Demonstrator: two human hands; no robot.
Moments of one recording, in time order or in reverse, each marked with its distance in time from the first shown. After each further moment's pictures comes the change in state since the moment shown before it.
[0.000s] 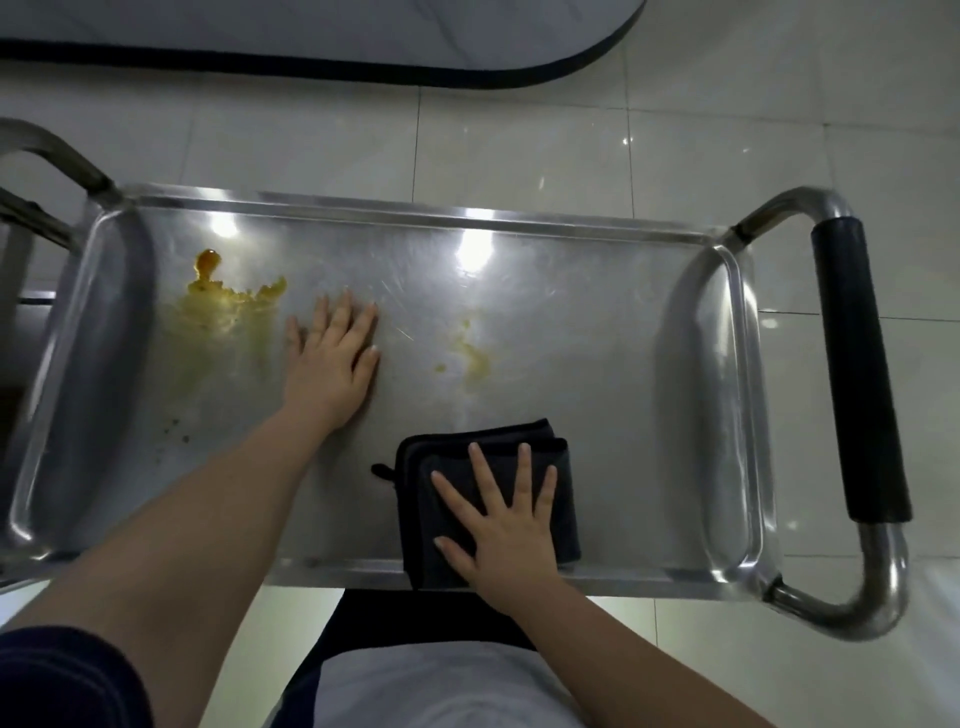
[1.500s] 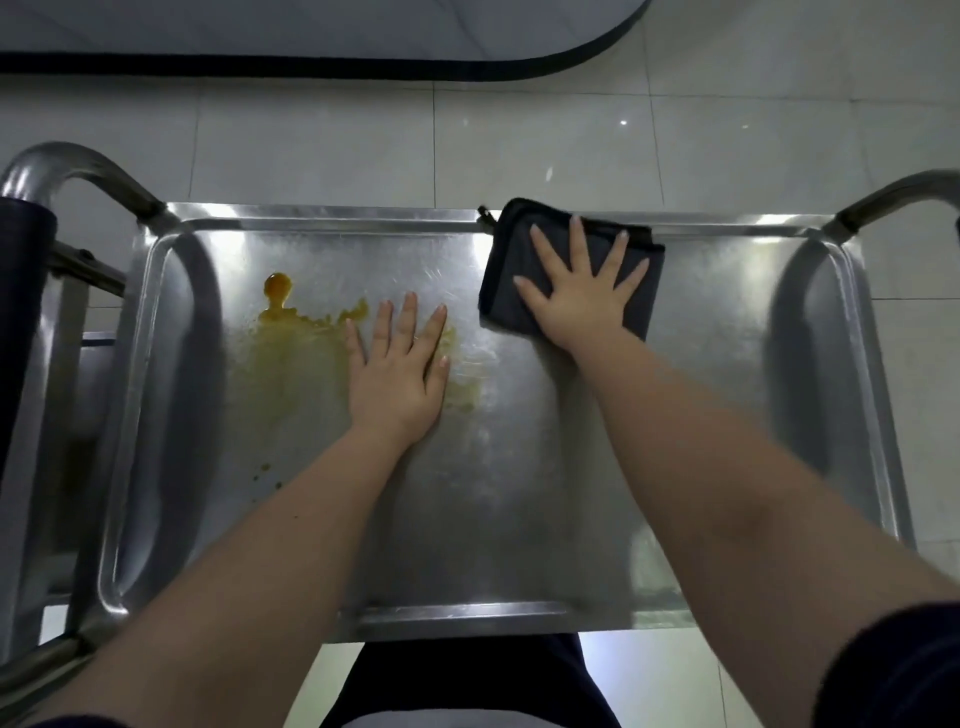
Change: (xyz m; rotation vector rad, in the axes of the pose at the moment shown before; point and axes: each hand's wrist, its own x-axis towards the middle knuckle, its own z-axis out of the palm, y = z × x) left_hand 0.046 -0.052 -0.006 -0.019 0.035 0.055; right_hand 0.304 0.036 -0.086 0.076 0.022 0.447
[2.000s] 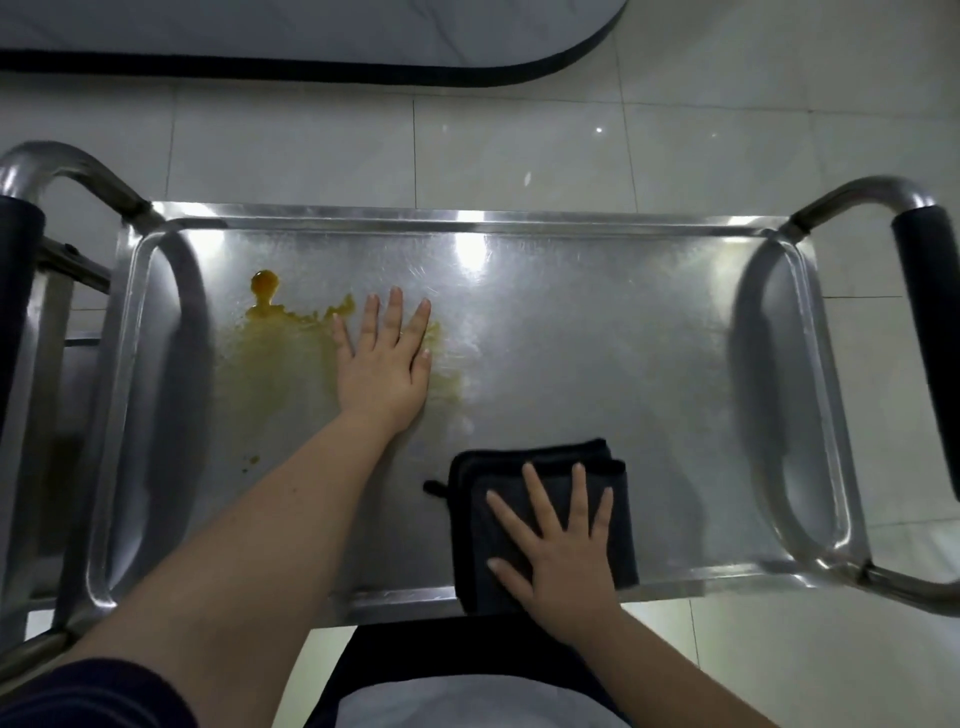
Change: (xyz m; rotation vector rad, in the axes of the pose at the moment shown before) left_hand -0.001 -0.003 0.000 0.035 -0.041 -0.001; right_hand -0.282 0.024 0.091 -0.095 -0.026 -0.333
